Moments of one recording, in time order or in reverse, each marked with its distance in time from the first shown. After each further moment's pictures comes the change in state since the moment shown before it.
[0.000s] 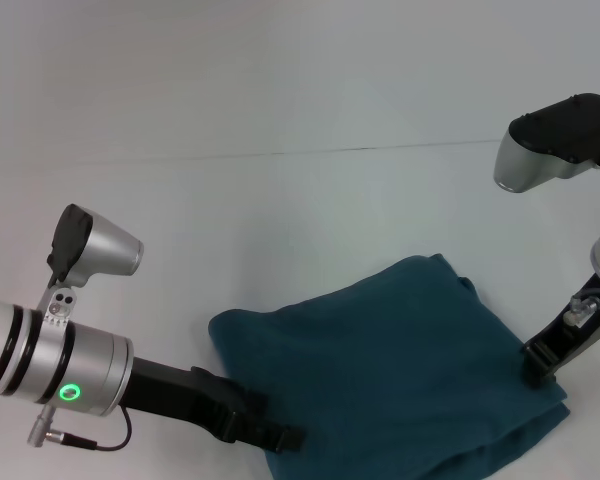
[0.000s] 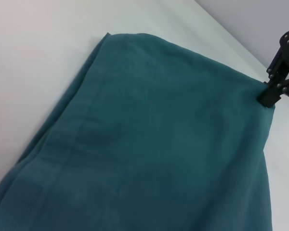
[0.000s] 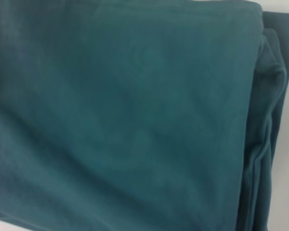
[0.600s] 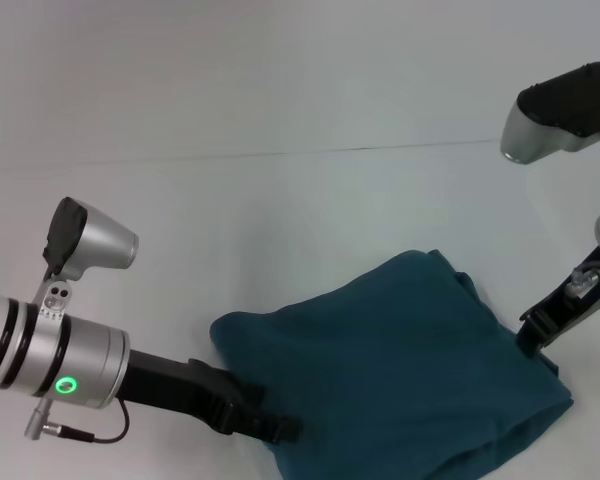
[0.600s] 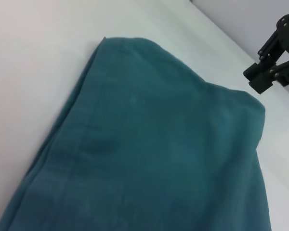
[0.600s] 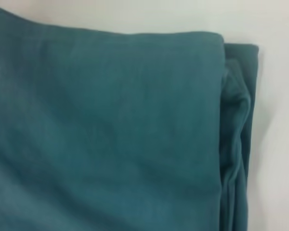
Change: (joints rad) left arm -0.003 0.006 -0.004 0.006 -0.008 0.003 0.006; right arm 0.001 0.001 0.013 -0.058 -0.027 0.027 0.012
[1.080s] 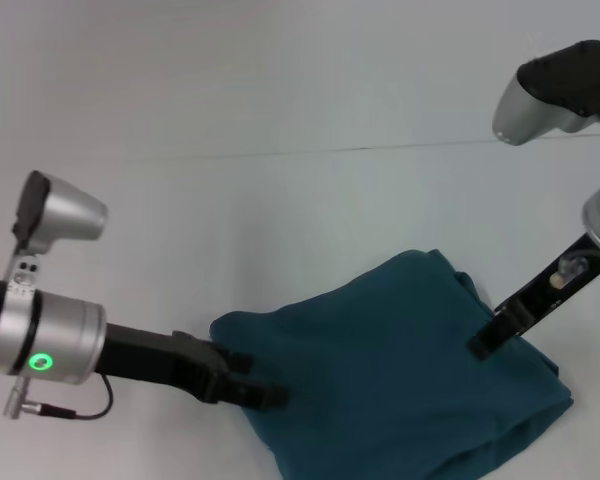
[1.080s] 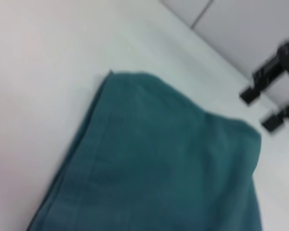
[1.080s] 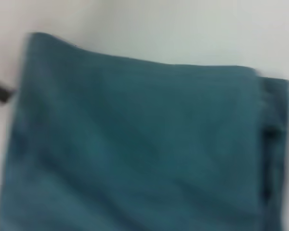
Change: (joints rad) left arm 0.021 0.002 -0.058 0.102 -0.017 0.068 -0.027; right arm 0.002 0.000 0.032 -0.051 0.120 -0.034 -0.057
